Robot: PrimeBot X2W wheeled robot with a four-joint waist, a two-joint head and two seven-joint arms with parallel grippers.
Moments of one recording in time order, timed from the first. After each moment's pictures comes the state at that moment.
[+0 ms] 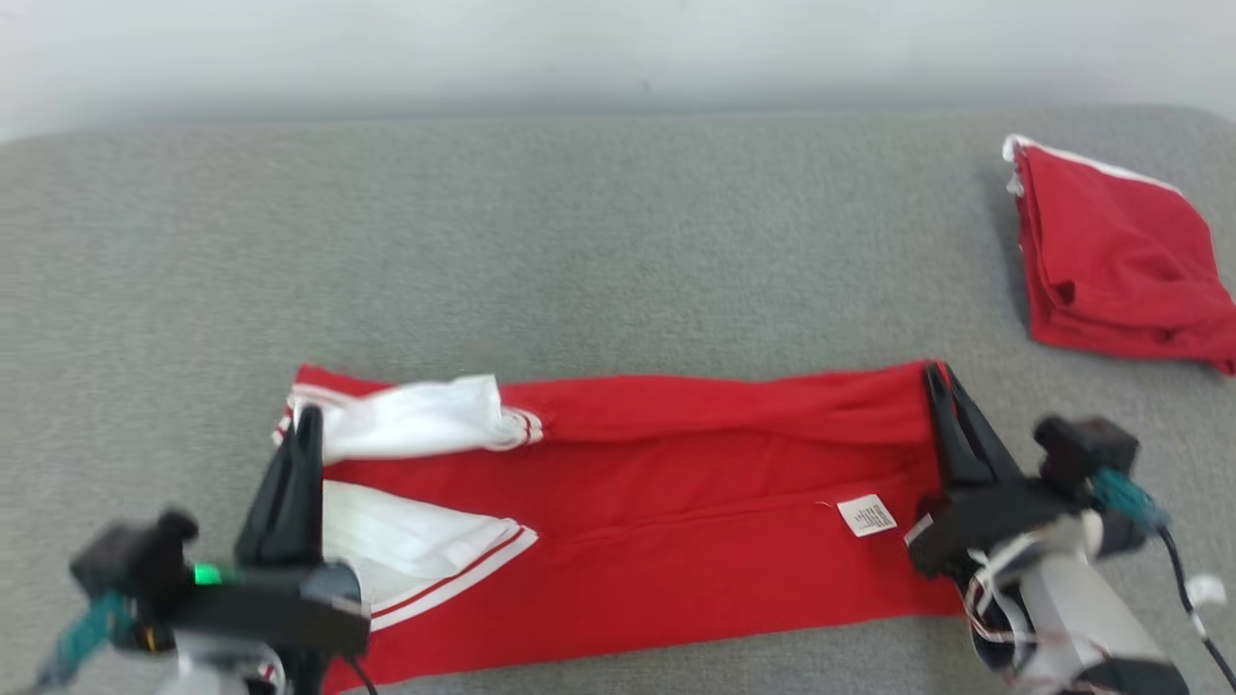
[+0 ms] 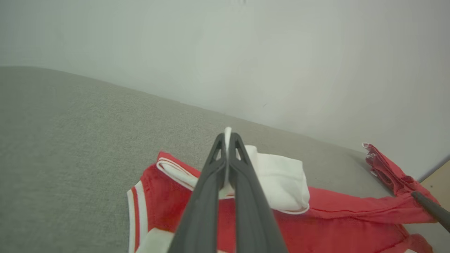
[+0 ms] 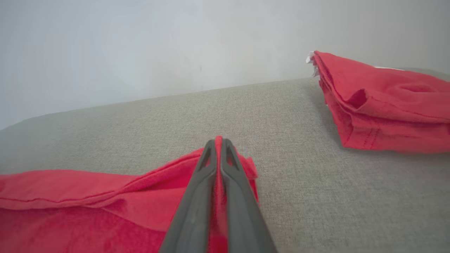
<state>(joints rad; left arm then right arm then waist) -0.24 0.30 -0.25 0.16 -0.71 -0.07 -0.26 -0.43 -0.19 0.16 0.59 0.38 0.13 -0.26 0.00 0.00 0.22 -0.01</state>
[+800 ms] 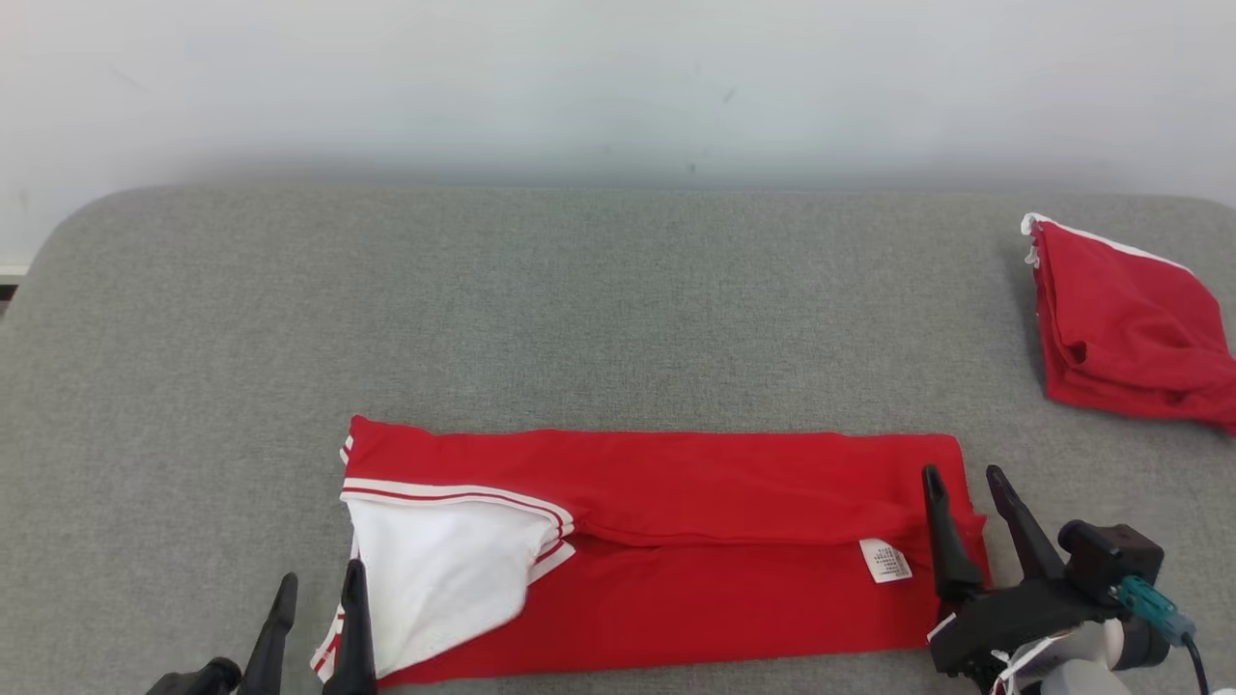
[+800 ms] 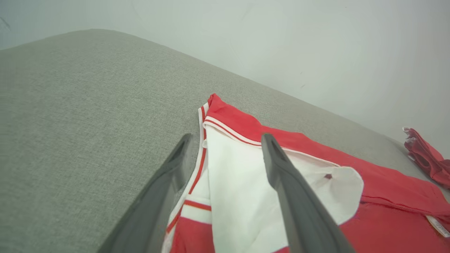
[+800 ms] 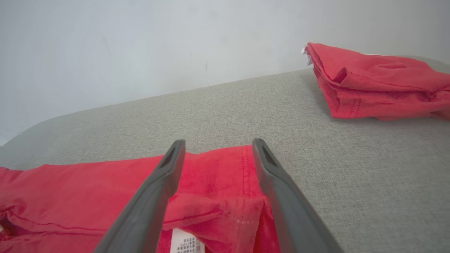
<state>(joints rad) -0.02 0.11 -0.08 0.26 -0.51 -0.11 -0.26 -0.22 -0.18 0.10 0.50 0.39 0.13 -0.26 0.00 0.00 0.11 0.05</state>
